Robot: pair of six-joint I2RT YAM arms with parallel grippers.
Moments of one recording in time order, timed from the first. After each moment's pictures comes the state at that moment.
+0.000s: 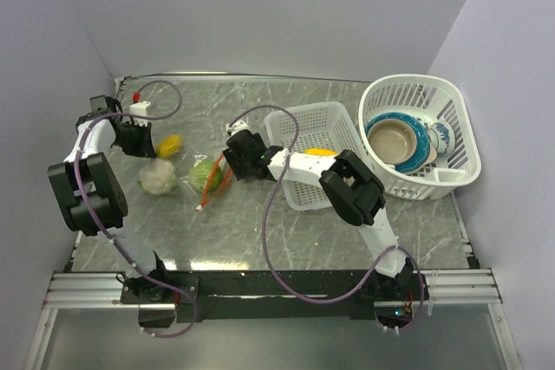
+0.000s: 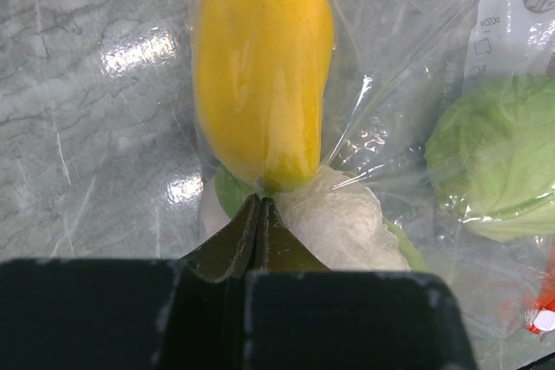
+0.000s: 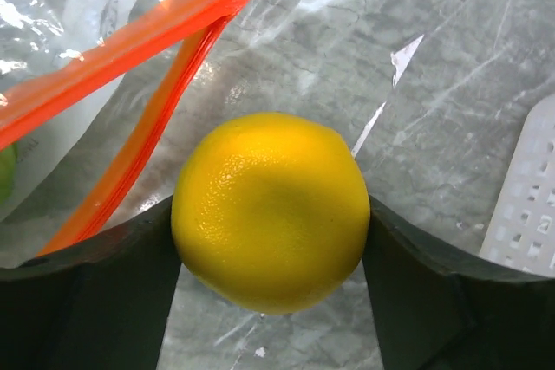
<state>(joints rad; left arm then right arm) 0.33 1.78 1.35 -0.75 0.49 0.50 0.89 2.18 1.57 -0.21 0.35 0.19</state>
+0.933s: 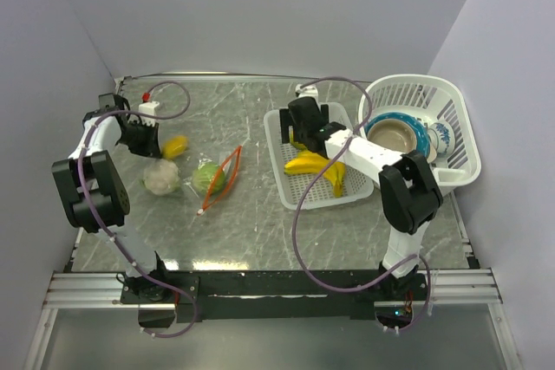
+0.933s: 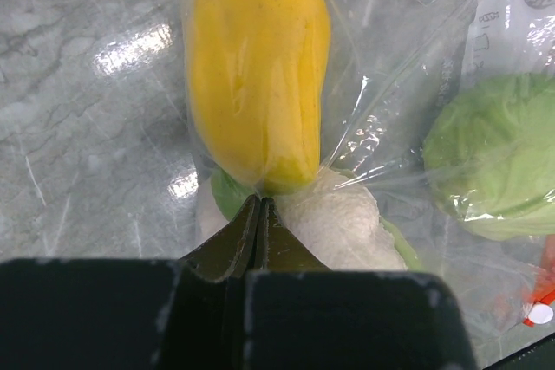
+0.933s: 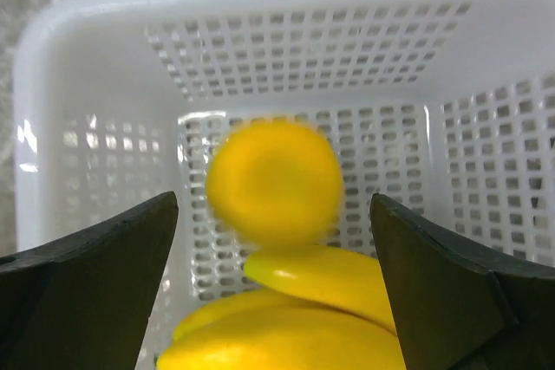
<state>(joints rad) 0.29 1.80 1.37 -0.79 0.48 0.54 0.58 1.82 1.34 -0.21 0.40 0.28</state>
